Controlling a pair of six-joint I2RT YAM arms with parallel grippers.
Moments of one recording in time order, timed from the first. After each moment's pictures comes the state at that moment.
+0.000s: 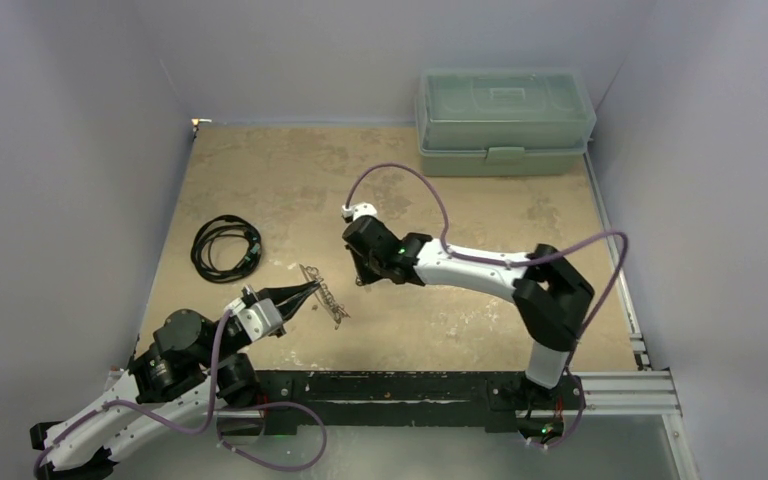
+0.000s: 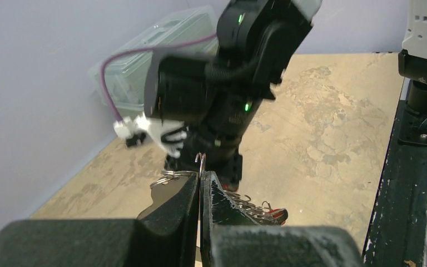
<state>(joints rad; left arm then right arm) -1.03 0.13 0.51 -0.25 -0.04 0.32 1.01 1.83 1.27 -0.36 0.25 0.49</state>
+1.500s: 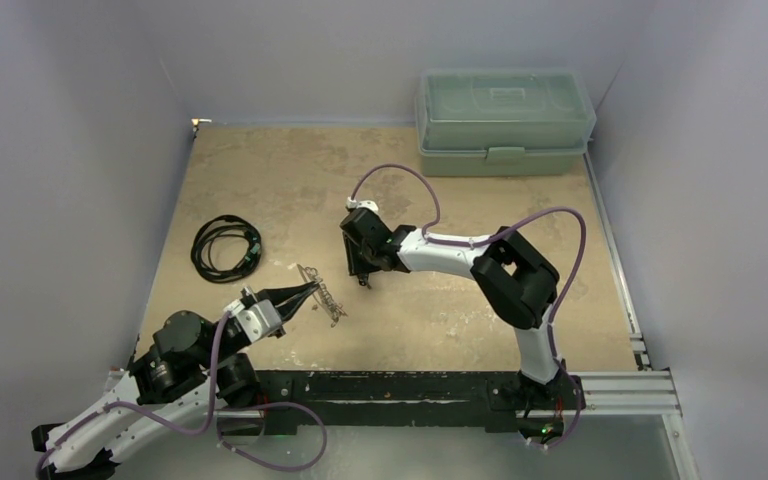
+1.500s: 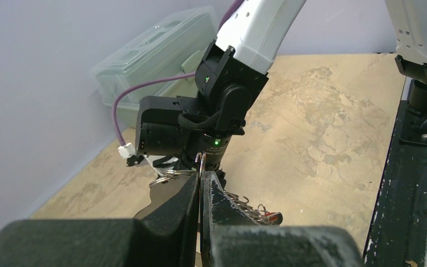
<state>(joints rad) -1.02 0.12 0.50 -0.25 -0.03 0.32 0.92 1.99 1.34 -0.26 0.16 0.62</state>
